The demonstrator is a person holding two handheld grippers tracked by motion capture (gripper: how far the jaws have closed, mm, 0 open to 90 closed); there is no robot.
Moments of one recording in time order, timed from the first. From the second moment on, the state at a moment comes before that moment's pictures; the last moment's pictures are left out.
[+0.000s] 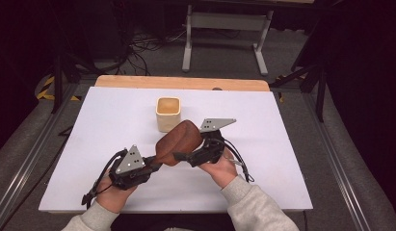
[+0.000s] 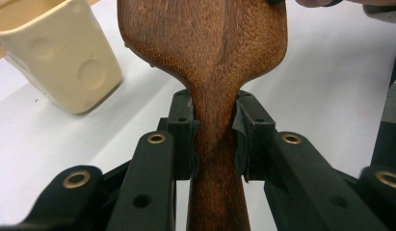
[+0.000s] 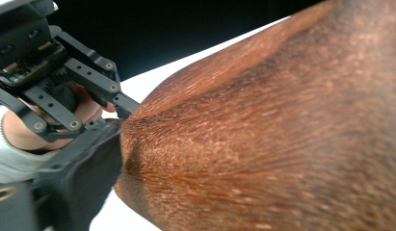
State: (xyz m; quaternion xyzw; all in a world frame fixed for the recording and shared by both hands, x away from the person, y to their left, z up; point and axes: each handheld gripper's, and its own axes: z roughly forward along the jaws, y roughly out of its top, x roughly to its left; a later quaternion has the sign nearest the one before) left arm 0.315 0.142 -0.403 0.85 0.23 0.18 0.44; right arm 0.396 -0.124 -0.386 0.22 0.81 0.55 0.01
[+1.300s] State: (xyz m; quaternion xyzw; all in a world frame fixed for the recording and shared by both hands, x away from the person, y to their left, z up) left arm 0.323 0.166 -0.404 0.81 0.24 0.19 0.51; right arm 0.378 -0.128 -0.319 0.12 0.80 0.58 0.02
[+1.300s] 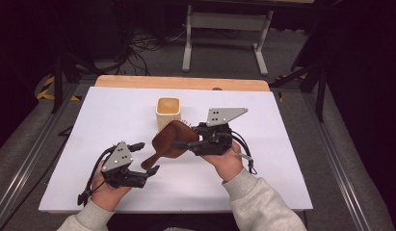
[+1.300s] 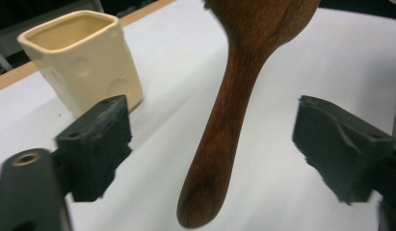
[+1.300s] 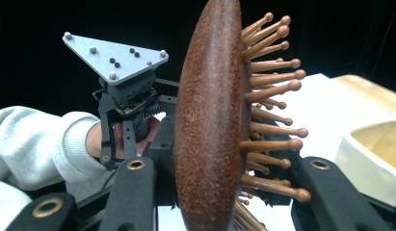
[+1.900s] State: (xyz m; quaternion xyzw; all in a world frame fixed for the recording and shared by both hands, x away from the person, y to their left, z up) left arm 0.327 0.213 -0.414 0.75 0.28 0.21 0.56; right arm 0.390 -0.124 -0.279 0.11 0.81 0.58 0.06
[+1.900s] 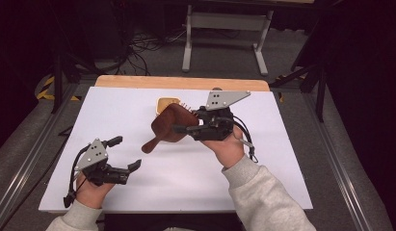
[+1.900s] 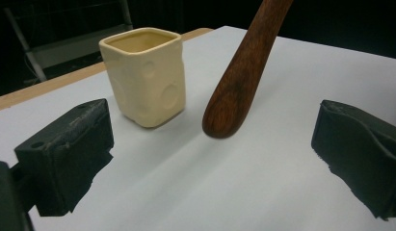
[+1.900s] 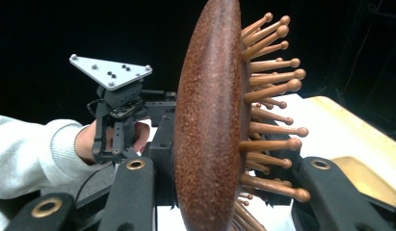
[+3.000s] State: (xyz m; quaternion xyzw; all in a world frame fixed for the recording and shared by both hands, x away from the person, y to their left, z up) left arm 0.335 0.244 -0.437 0.74 0.31 0.24 0.55; right arm 0.441 -0.114 -0.237 0.15 0.80 0.55 0.16
